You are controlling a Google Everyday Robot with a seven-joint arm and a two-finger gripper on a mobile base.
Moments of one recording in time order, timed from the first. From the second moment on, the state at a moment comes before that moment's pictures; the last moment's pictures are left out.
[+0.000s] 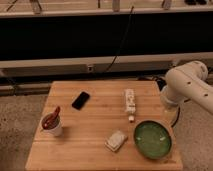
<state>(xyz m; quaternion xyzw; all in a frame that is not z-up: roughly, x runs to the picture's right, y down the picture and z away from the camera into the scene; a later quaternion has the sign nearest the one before) 0.285 0.107 0.684 -0.28 0.02 0.02 0.96</state>
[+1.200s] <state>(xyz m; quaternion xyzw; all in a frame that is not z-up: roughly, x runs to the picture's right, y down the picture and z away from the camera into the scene) 0.286 0.072 0.710 -0.28 0.03 0.01 0.96</state>
